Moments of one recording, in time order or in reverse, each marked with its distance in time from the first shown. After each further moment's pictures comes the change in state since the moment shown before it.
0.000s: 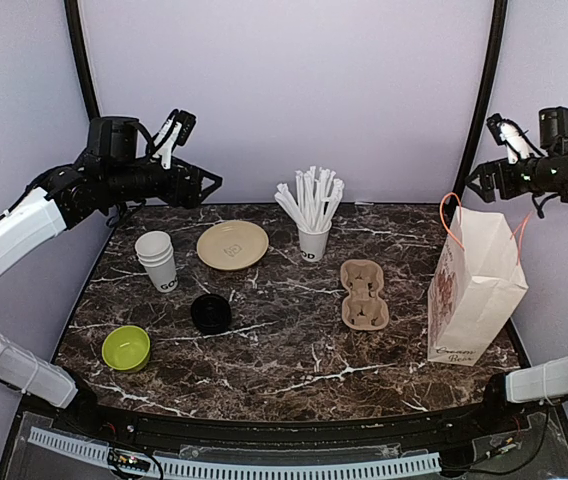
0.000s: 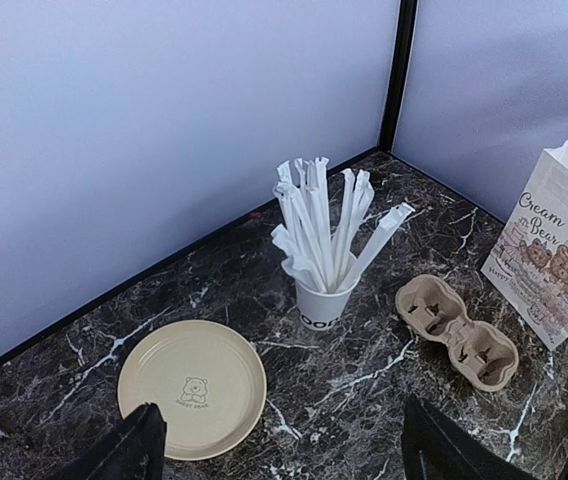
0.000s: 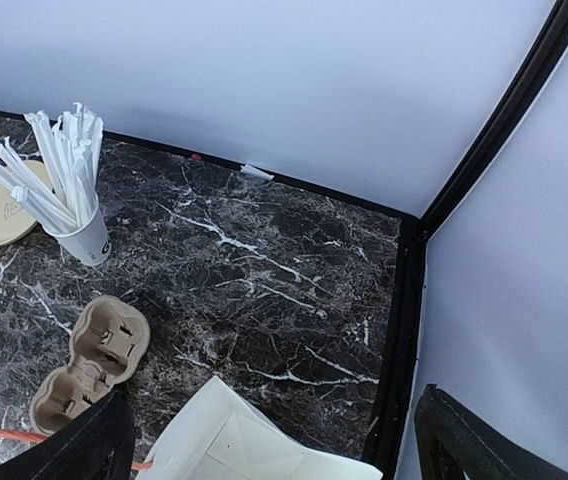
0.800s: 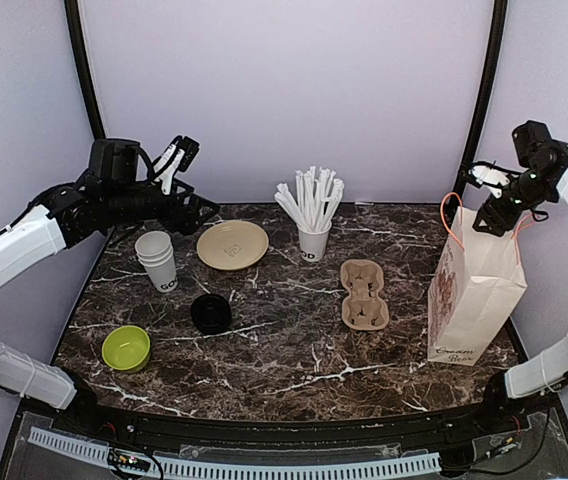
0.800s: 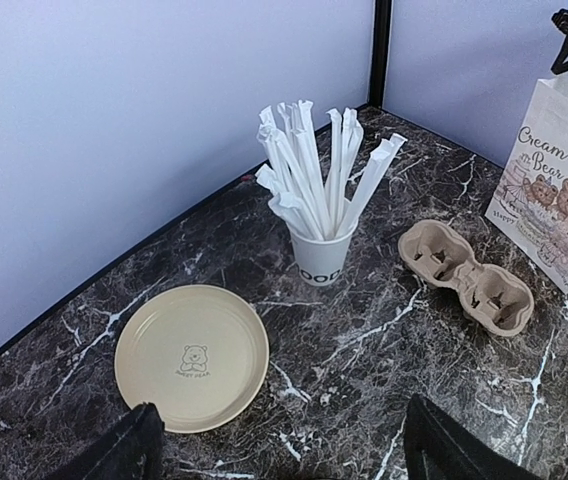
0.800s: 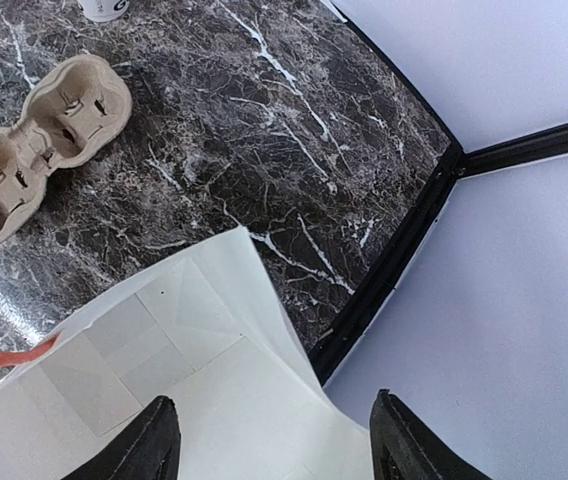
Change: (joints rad) left arm -0.005 -0.058 -0.152 0.027 0.017 0.101; right arm 0.008 0.150 0.035 -0.298 0.114 -0.533
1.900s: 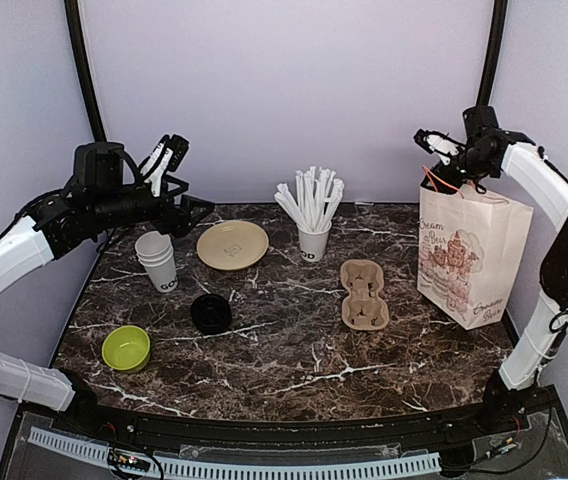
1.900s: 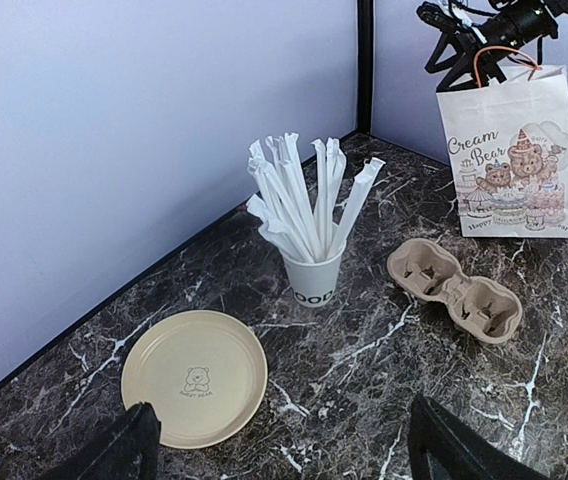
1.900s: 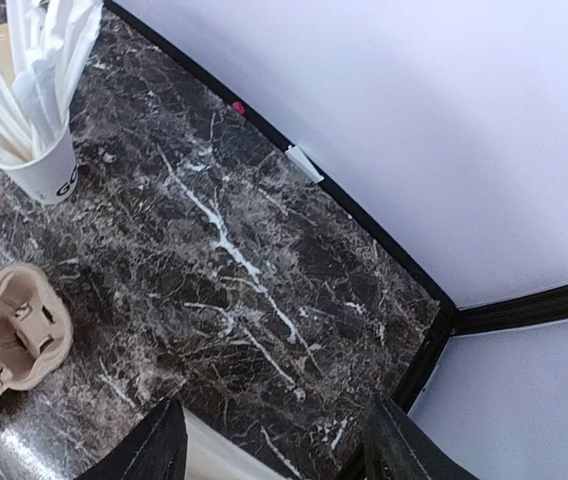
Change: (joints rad) left arm 0.000 -0.089 -0.066 0.063 0.031 0.026; right arm 0.117 0.386 0.200 0.397 -0.112 0.148
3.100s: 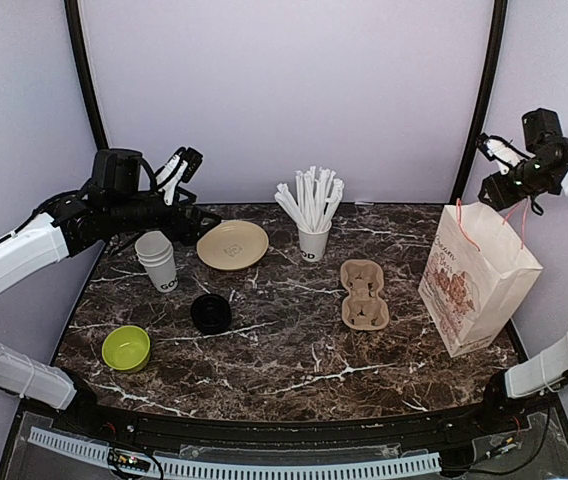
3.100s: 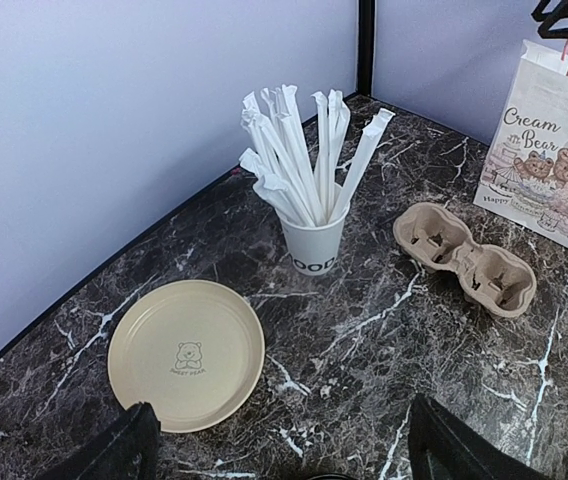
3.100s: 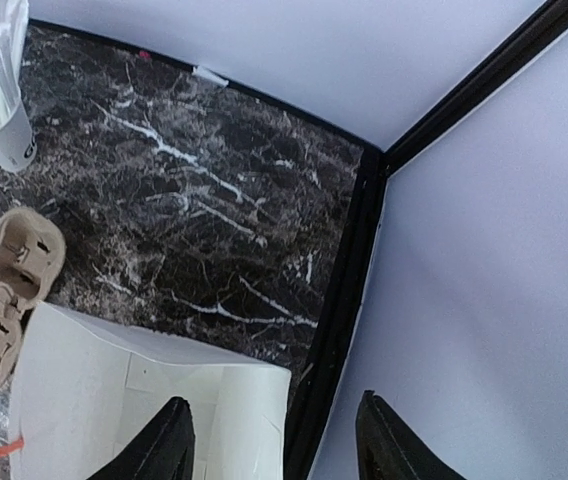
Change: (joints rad) left arm 0.000 0.076 -0.008 -0.008 -0.005 0.017; right arm -0.151 -0.389 -0.155 -0.219 0.148 0.179
